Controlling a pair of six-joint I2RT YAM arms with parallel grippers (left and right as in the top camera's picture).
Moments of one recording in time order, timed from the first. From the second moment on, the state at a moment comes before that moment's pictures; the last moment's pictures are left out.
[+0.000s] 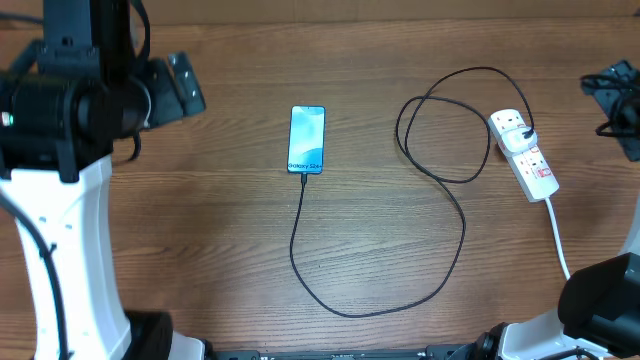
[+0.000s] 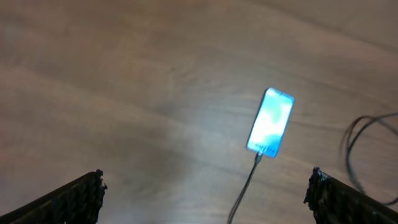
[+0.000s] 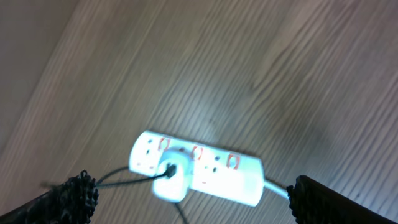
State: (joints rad) left arm -0.09 1.66 2.37 -1.69 -0.13 -0.42; right arm -0.42 1.73 1.75 -1.08 0.14 0.65
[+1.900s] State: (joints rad) left arm -0.15 1.53 1.67 -1.12 -0.11 -0.42; right arm -0.48 1.95 1.53 -0.83 0.07 0.29
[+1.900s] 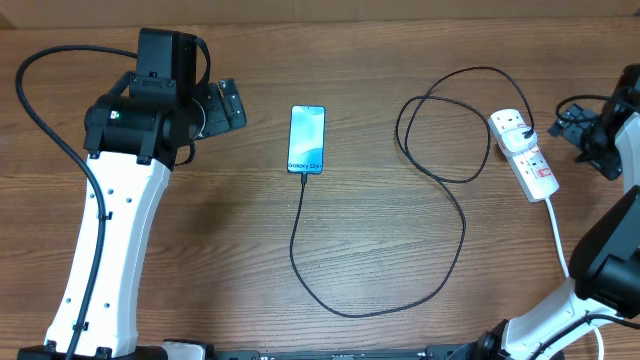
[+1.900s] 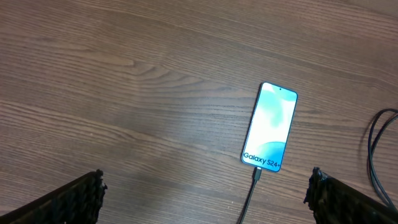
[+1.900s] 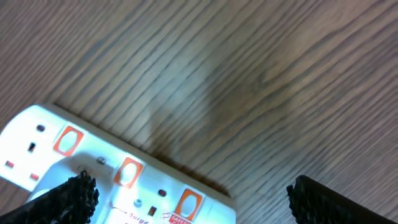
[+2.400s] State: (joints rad) left arm -0.15 1.53 1.67 -1.12 -0.11 -0.42; right arm -0.48 1.96 1.42 -0.74 0.07 0.30
